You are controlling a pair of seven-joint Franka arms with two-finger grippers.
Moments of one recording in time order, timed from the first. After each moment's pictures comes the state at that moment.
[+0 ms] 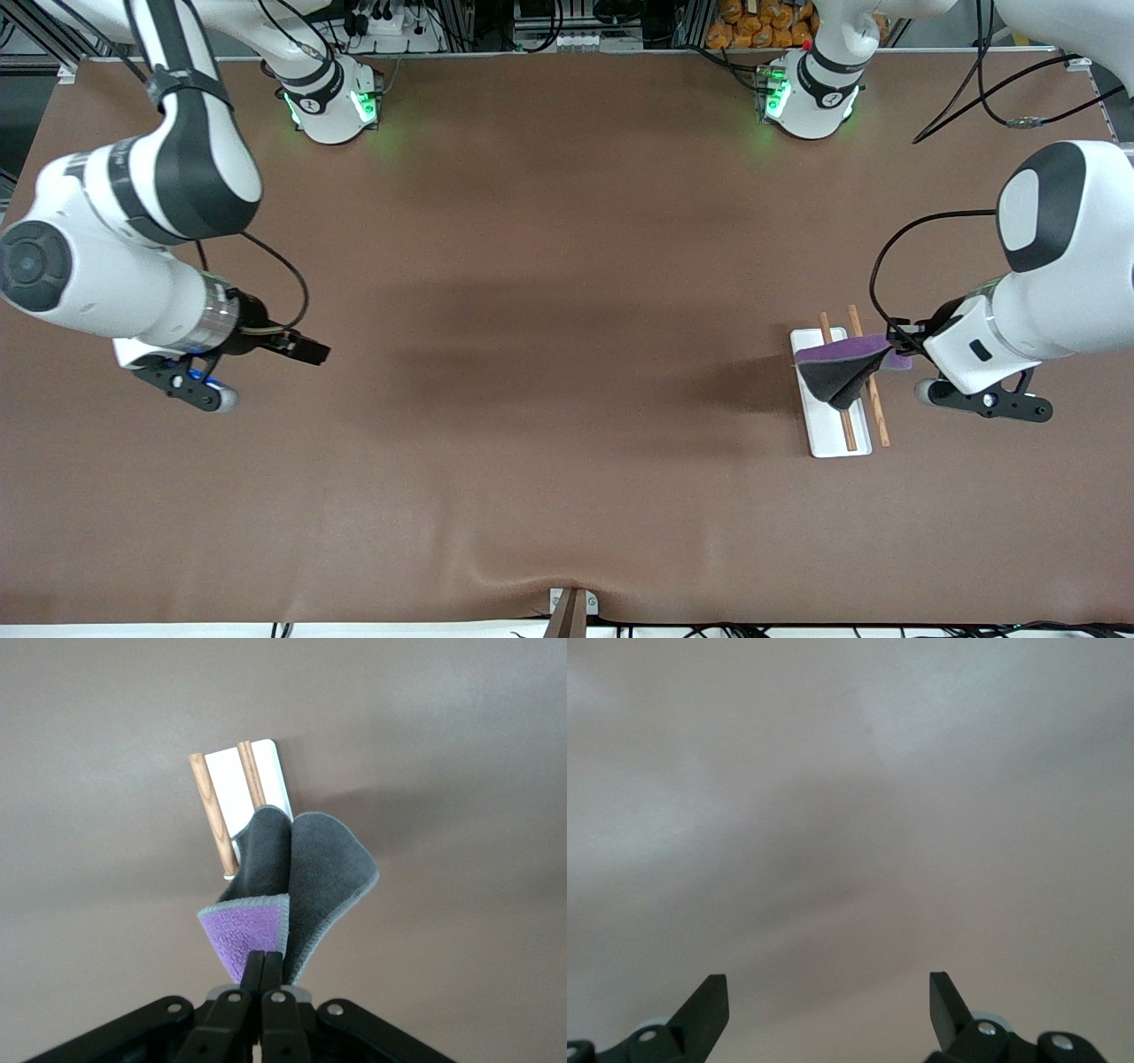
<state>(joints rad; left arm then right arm) -0.22 0.44 0.13 -1.28 -0.06 1.57 0.11 0.19 0.35 -0.04 -1.46 0.14 1.70 0.51</state>
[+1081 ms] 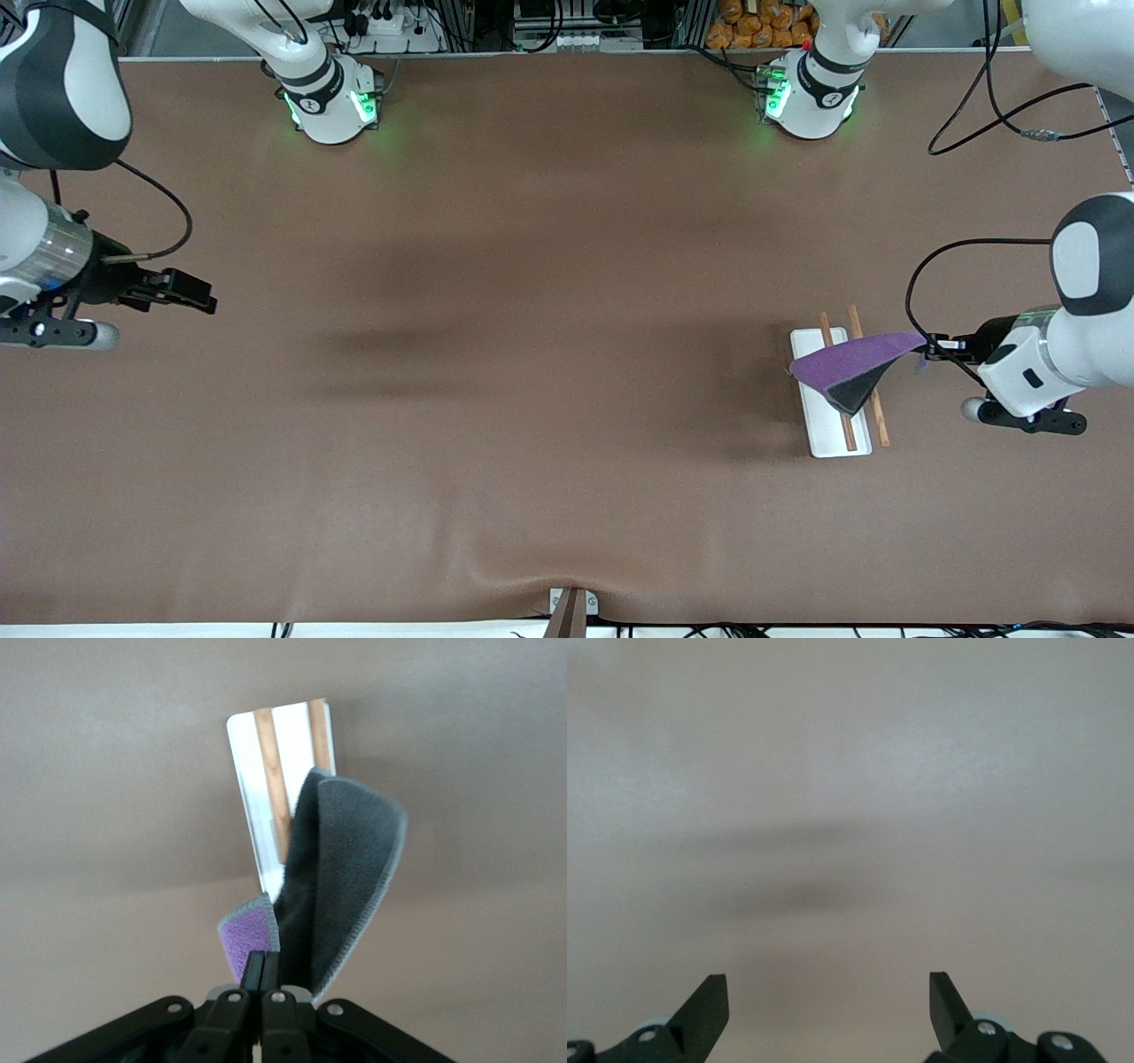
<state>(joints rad) -0.09 0.51 0.13 -1.32 -0.13 1.58 0.17 0.03 0.12 -0.04 -1.66 0.07 1.75 0.02</state>
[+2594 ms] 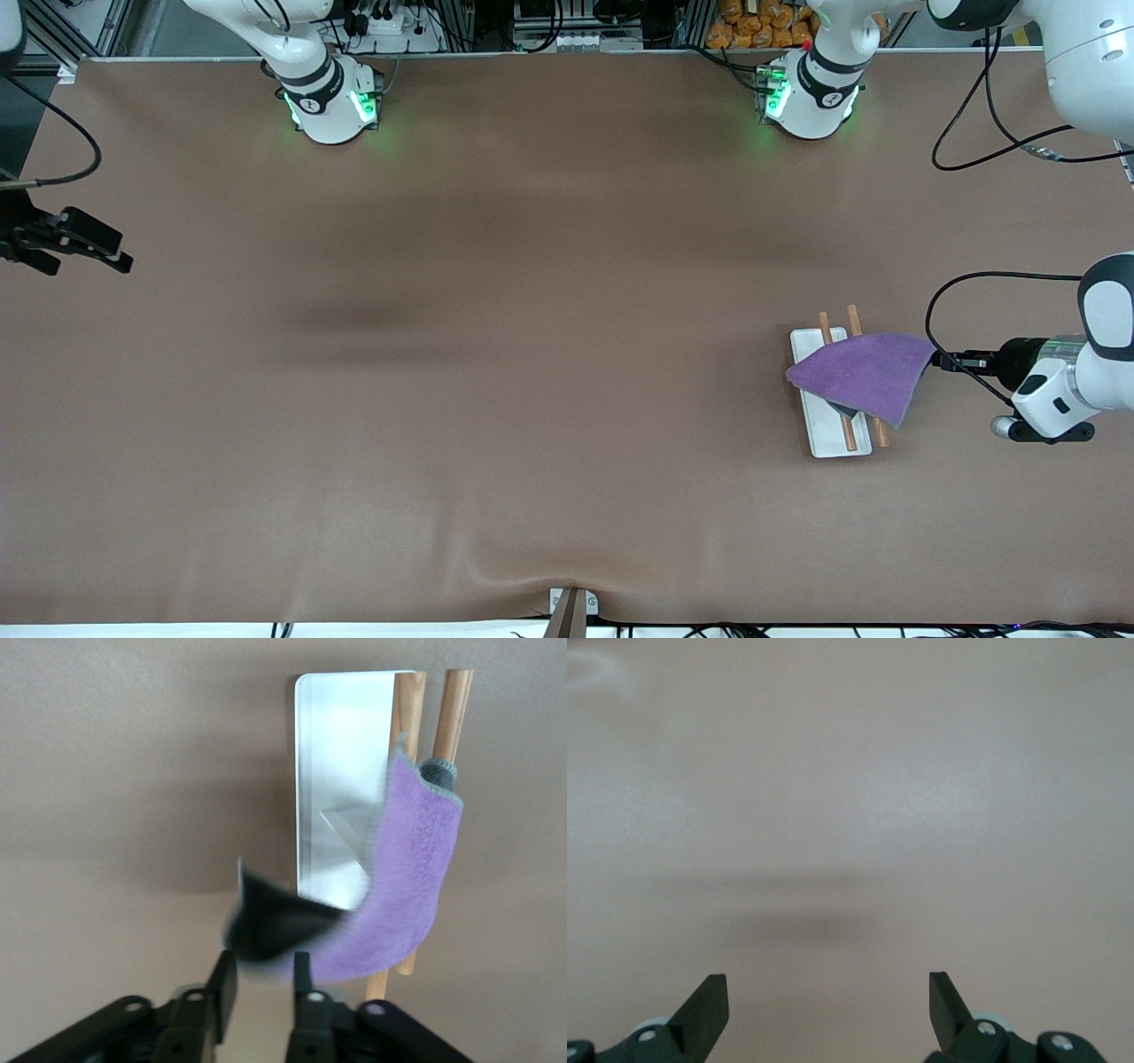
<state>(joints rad) 0.04 0.61 0.13 -1.32 -0.19 1.59 0.20 -0.08 -0.02 -0.02 -1.66 0.07 1.71 -0.11</state>
